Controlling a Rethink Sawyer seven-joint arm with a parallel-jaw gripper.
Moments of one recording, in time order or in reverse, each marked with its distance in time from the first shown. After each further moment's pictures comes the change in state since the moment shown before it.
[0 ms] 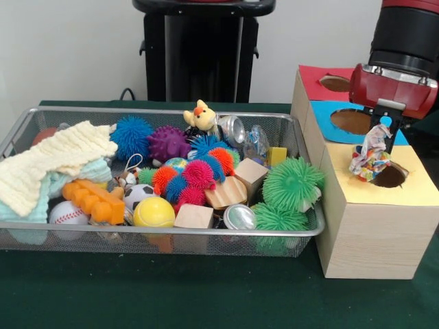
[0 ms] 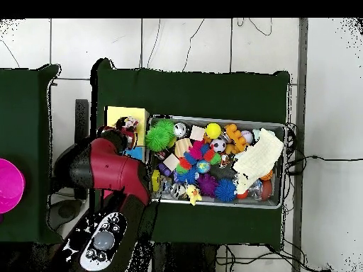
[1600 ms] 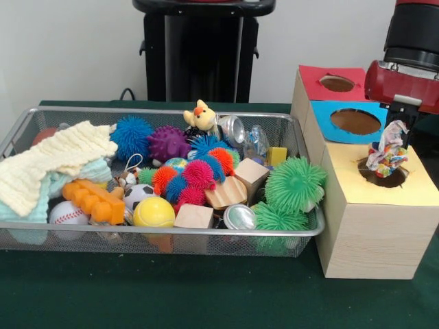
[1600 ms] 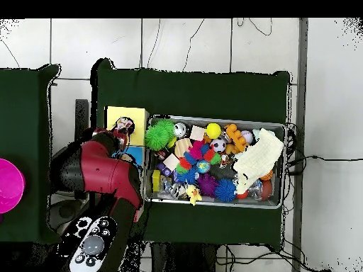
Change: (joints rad) arm 0.038 -0.001 -0.004 0.002 0.028 0.004 0.000
